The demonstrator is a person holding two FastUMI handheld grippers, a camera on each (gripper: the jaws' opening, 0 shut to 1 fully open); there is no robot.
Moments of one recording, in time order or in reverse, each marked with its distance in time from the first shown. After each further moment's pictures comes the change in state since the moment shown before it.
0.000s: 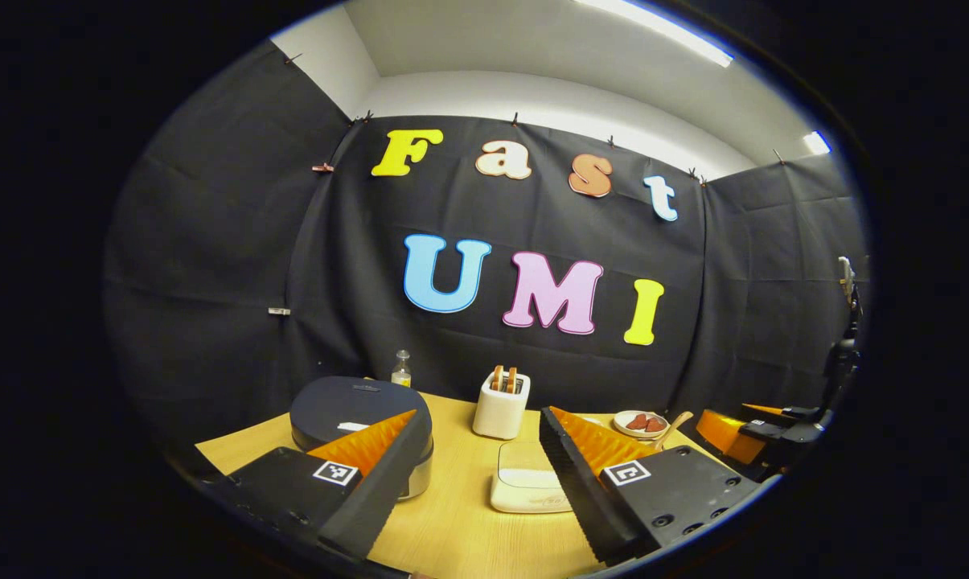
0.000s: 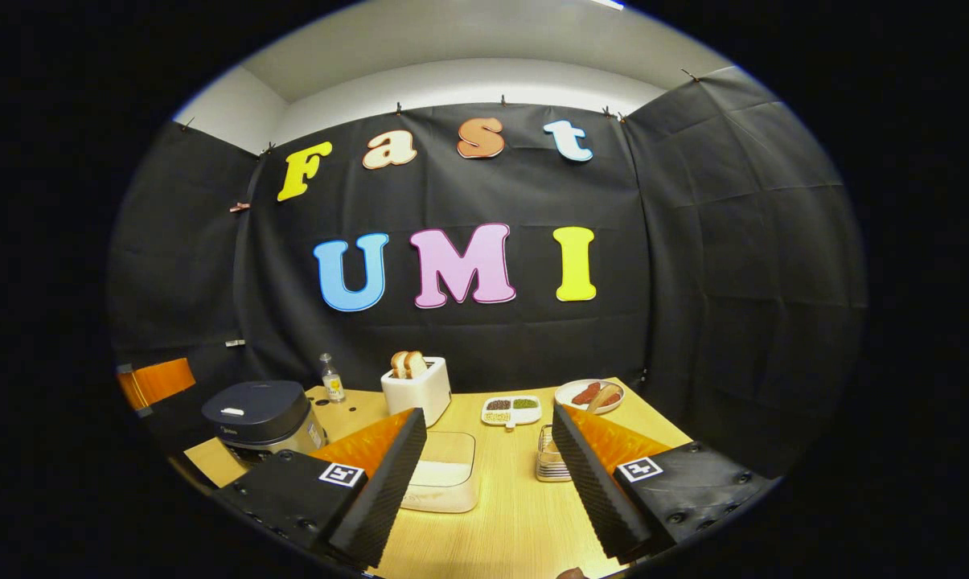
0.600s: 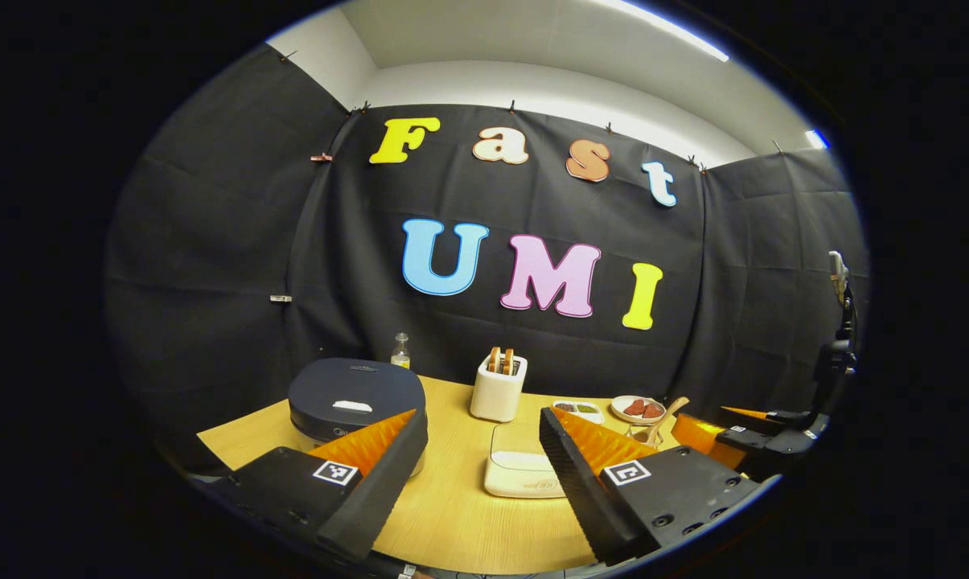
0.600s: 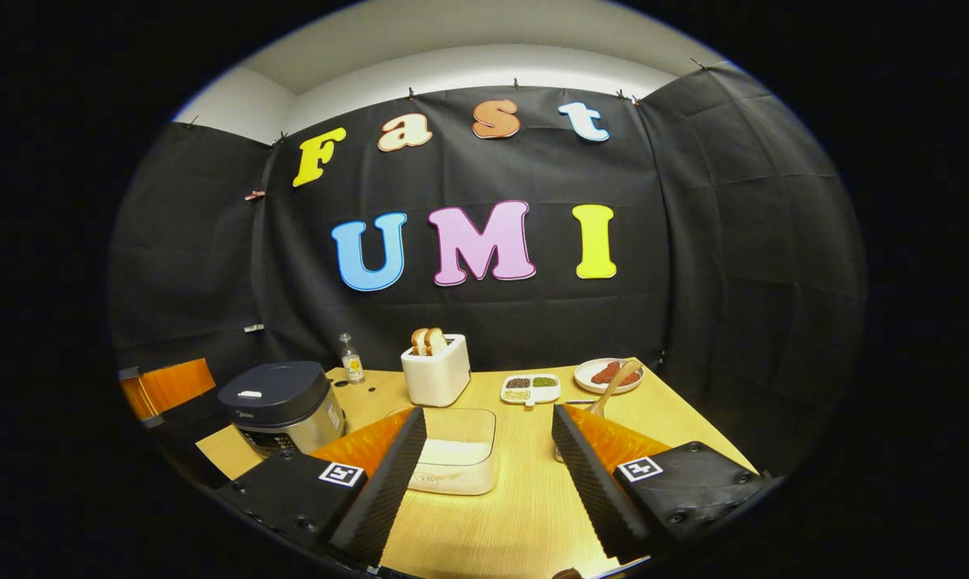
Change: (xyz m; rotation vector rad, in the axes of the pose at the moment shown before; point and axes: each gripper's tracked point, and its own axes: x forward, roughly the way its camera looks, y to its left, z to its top) left arm -0.011 -0.011 -0.016 0.023 0.044 0.003; right arm -0.004 0.014 -0.021 0.002 0.067 0.053
